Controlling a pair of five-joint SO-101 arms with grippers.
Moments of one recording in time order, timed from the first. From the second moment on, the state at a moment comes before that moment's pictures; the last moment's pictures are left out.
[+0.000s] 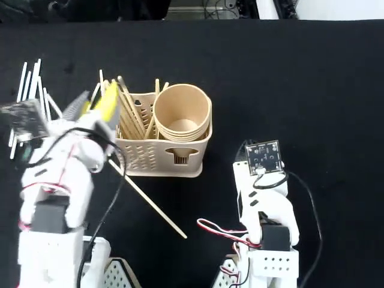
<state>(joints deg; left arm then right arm) -1.8 -70.4 53.8 37.0 20.7 2.4 -103.2 96.7 40.0 16.1</state>
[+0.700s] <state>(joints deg) -22.3 21.7 -9.9 69.8 23.4 2.4 -103.2 96.7 40.0 16.1</state>
